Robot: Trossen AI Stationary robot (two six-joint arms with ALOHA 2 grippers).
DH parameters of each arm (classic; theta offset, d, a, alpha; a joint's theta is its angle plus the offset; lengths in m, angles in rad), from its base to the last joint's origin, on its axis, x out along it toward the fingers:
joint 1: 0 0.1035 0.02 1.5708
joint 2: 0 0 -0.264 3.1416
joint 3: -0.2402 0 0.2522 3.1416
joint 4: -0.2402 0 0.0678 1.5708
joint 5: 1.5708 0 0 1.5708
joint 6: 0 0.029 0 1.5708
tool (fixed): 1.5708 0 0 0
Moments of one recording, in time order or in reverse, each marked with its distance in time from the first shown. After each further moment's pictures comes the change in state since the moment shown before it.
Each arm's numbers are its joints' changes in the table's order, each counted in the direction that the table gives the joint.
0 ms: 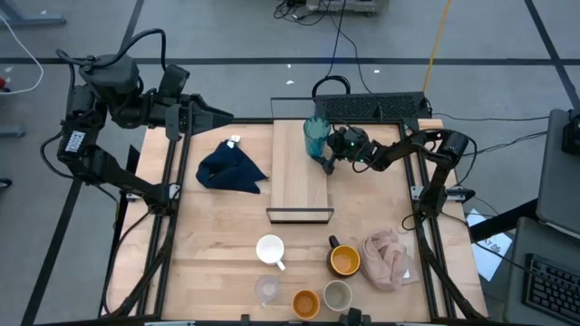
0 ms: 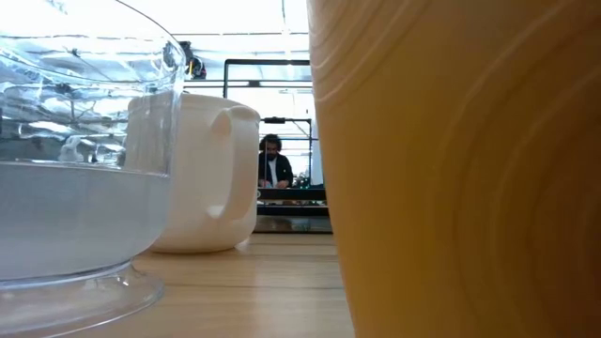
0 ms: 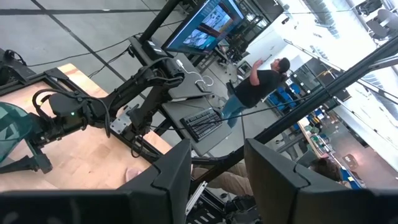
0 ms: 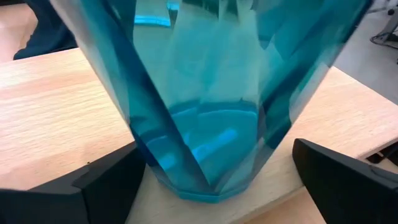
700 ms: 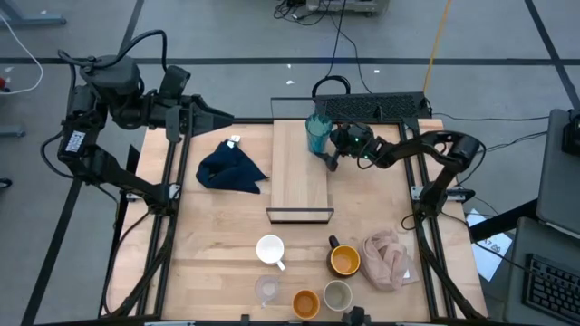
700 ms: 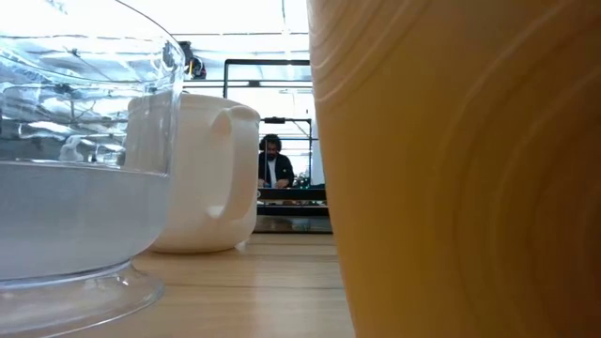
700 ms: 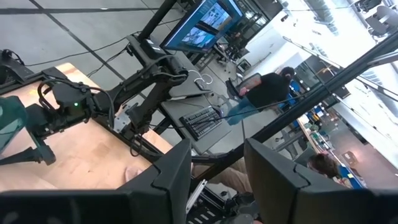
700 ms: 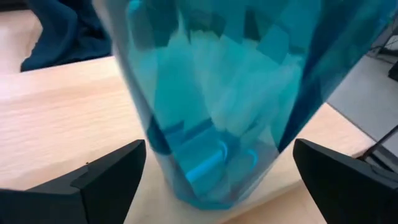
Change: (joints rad) left arm -0.009 -0.002 0.000 0.000 0.000 0.006; right arm -0.030 0.102 0.002 -0.058 -0.038 -0.045
